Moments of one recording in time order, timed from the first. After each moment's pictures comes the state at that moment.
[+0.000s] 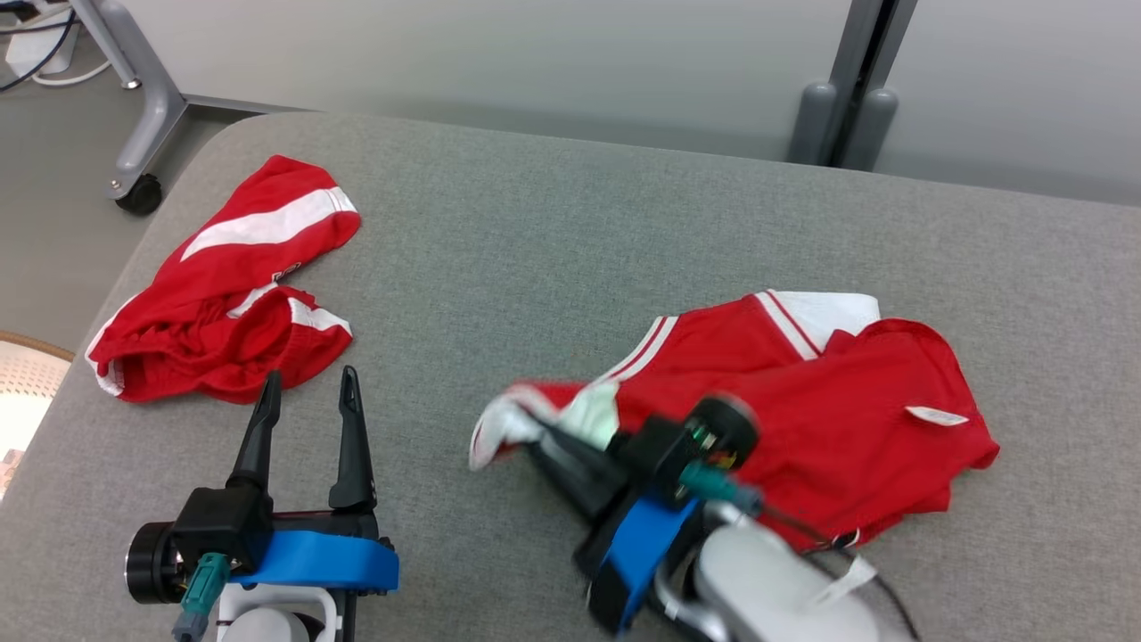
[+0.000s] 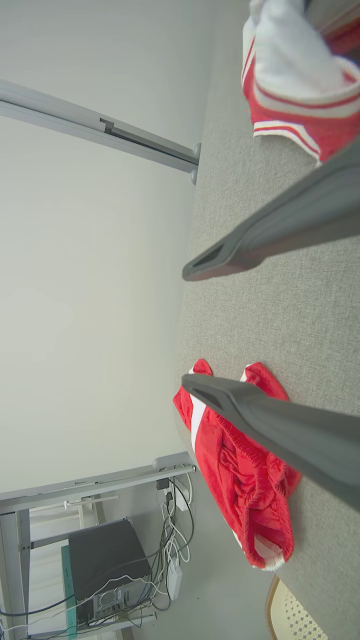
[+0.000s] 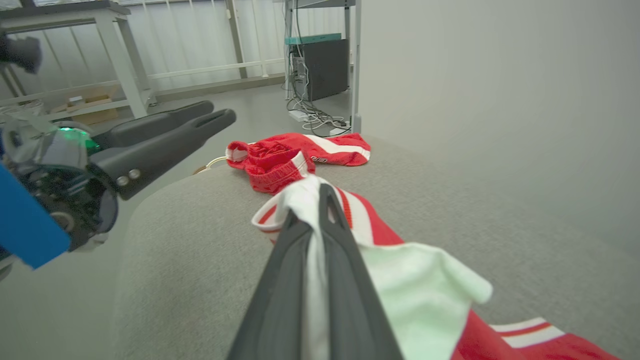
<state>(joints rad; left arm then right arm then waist) -0.09 0.08 -0.11 0.17 -0.19 0.00 -0.26 -0.56 -0.05 0.78 0.50 0.34 0.13 -0.22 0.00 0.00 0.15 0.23</state>
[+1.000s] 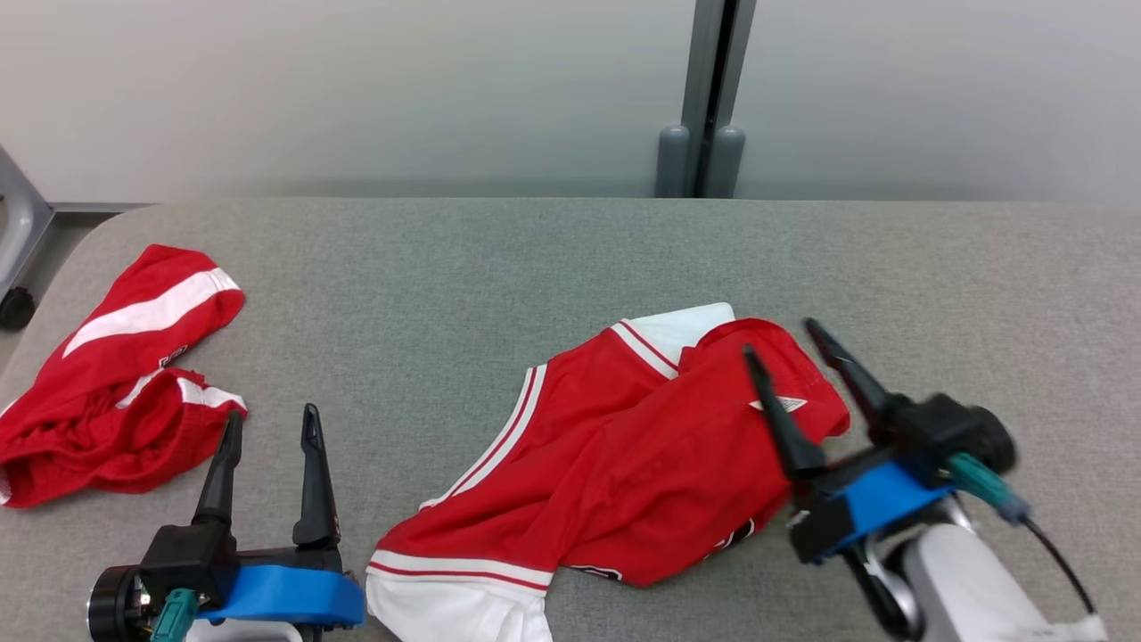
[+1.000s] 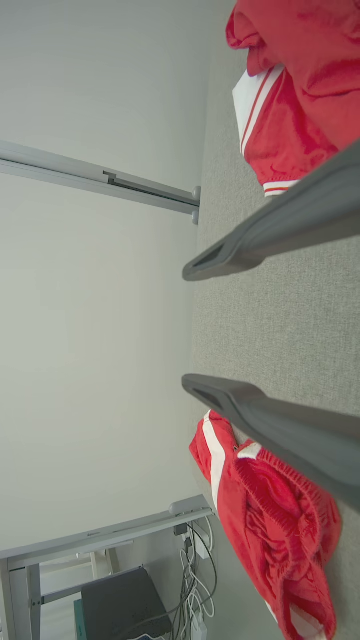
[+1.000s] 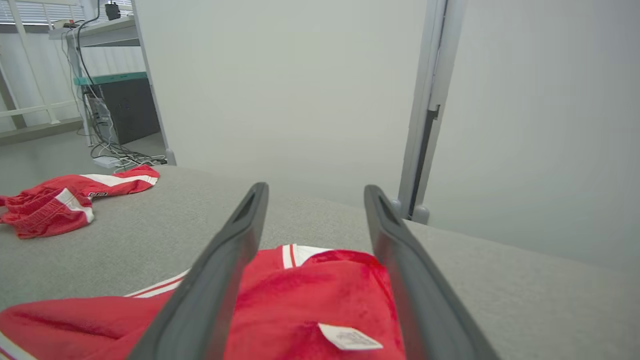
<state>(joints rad) -0.03 0.10 -0.05 0.17 -0.17 -0.01 -0.26 -0.32 -0.13 0.27 0.33 0.17 0.13 -0.25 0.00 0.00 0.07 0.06</state>
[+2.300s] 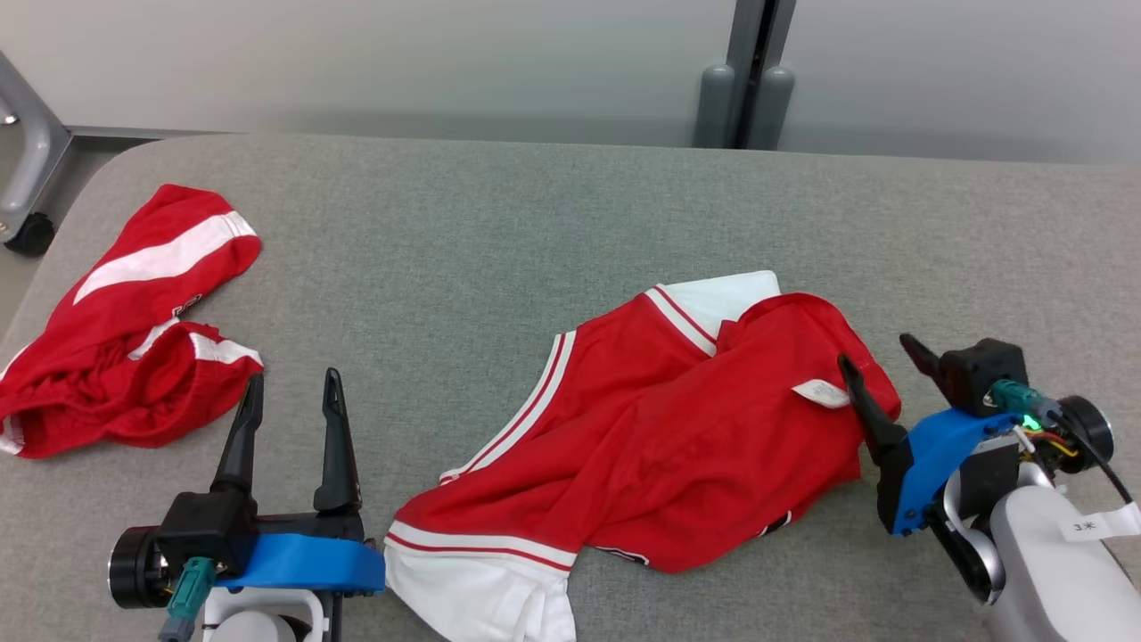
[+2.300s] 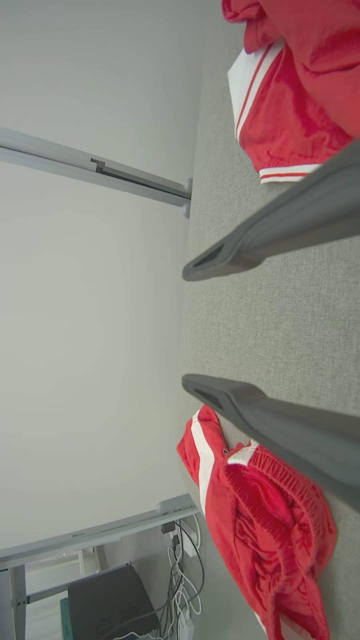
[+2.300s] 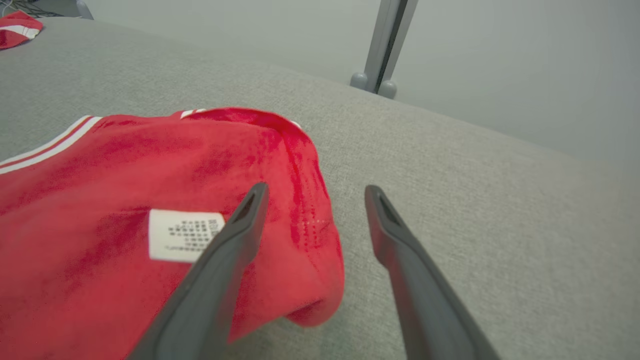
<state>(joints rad) -0.08 0.08 -0.08 0.17 -0.17 -0.01 -0.26 -0.37 -0.24 0.15 0.42 0.14 0.13 0.06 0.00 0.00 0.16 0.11</state>
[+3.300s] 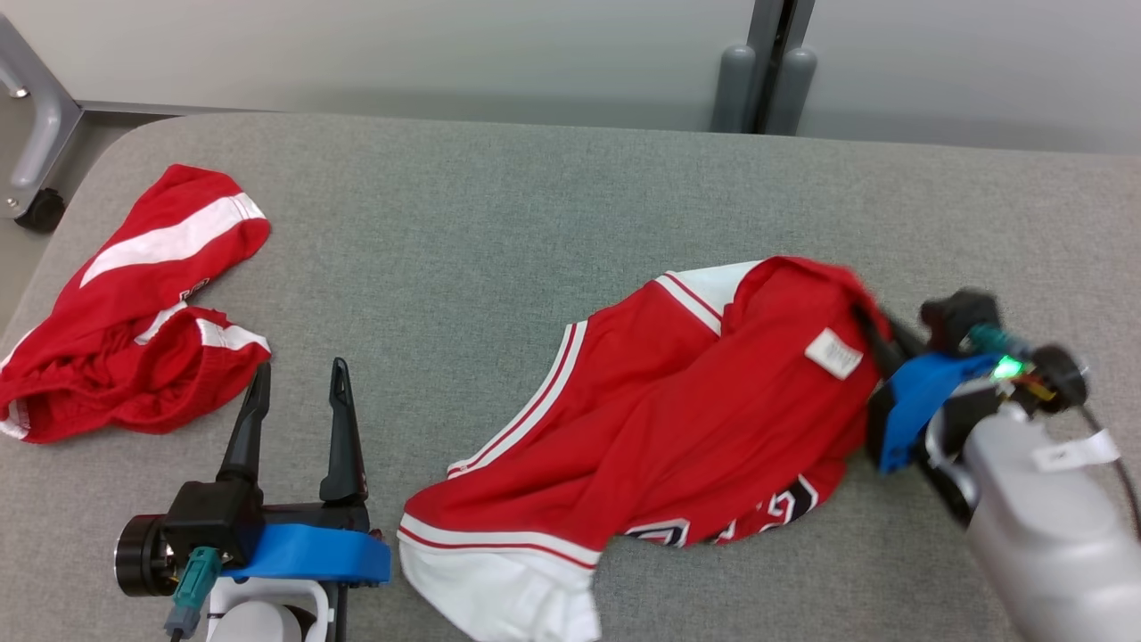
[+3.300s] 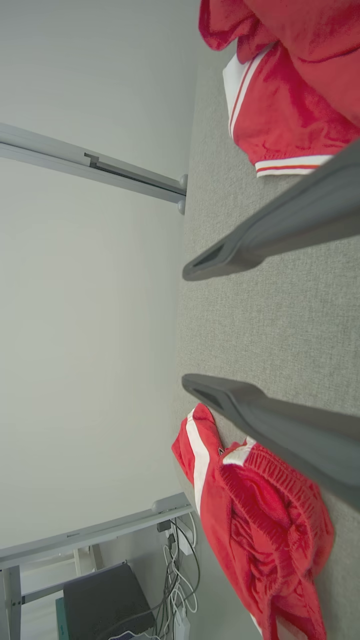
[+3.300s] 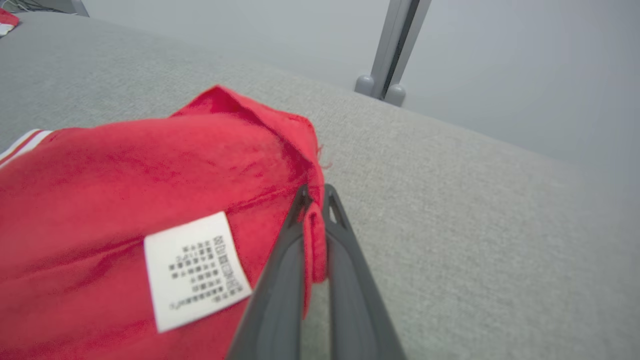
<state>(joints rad) -0.10 0.06 -0.07 0.18 -0.15 -0.02 -0.26 -0.67 -0.24 0.34 0.95 0.23 0.13 -0.18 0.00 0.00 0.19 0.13</state>
